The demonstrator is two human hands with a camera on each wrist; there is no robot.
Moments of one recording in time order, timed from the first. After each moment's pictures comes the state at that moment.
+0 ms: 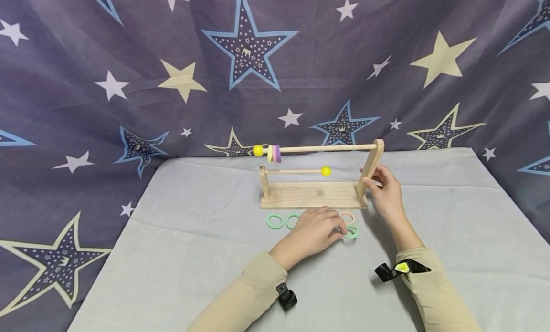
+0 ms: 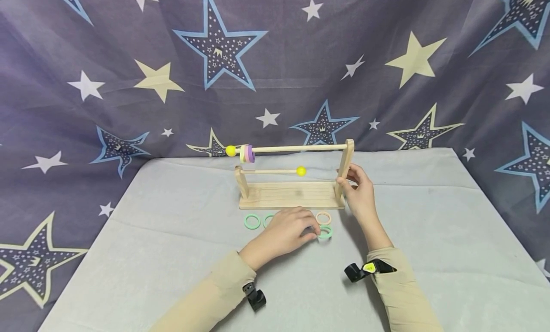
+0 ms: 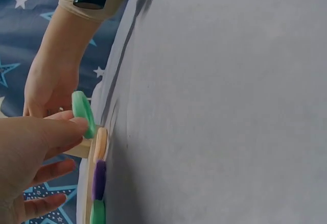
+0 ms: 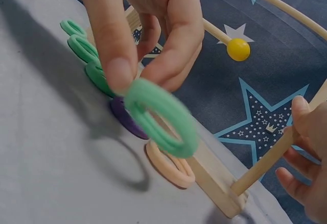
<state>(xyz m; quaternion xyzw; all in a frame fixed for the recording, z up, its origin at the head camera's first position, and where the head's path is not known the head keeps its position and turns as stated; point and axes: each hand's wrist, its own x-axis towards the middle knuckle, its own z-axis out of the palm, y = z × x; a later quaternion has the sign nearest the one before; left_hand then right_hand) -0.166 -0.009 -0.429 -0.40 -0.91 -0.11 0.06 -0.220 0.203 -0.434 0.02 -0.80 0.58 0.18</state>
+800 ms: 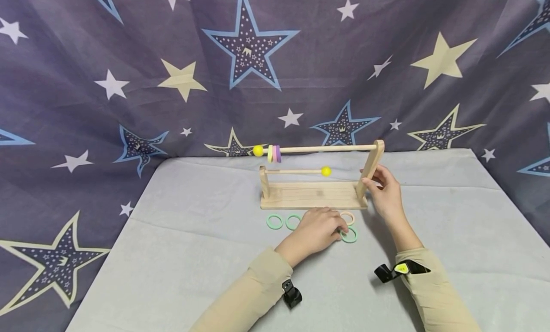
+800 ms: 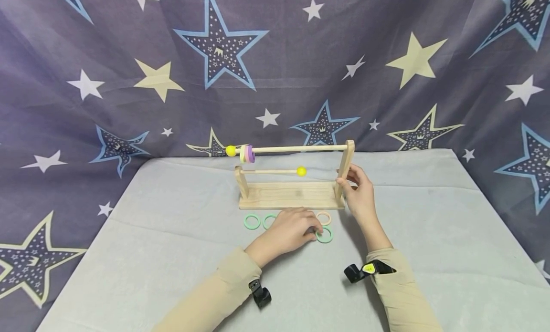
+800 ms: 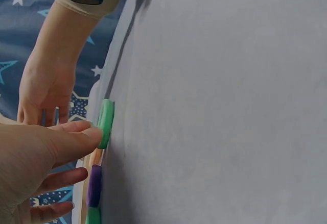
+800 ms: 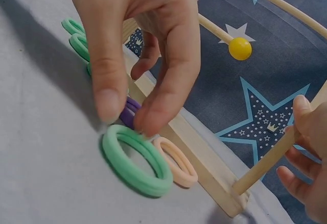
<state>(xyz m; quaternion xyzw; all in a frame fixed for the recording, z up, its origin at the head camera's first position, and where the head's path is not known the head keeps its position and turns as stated) -0.171 -0.001 -0.431 -0.40 -0.91 -0.09 0.03 -0.216 0.200 -0.431 0.02 -0.79 0.58 0.19</state>
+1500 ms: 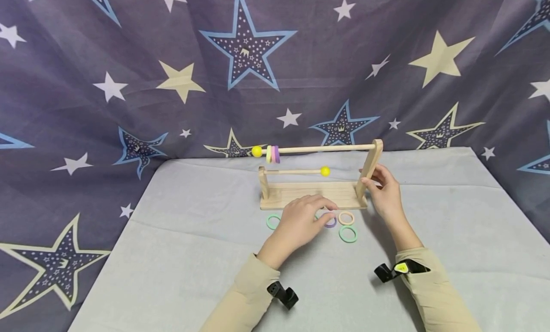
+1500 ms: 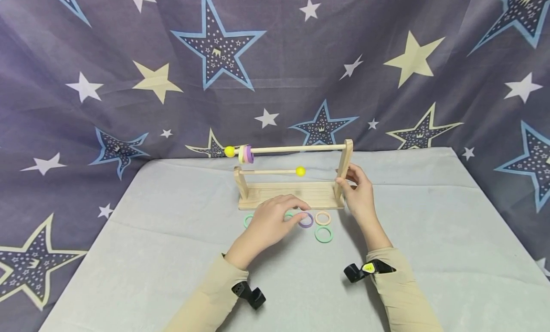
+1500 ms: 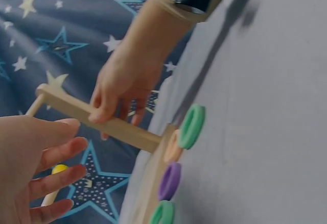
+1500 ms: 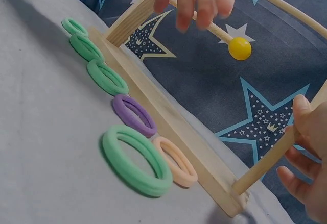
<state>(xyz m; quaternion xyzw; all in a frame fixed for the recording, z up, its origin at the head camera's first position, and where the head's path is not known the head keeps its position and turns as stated) -0.163 -0.029 -0.395 -0.28 -0.92 -0.25 0.08 -0.216 0.201 -0.431 0.02 -0.80 0.57 0.19</state>
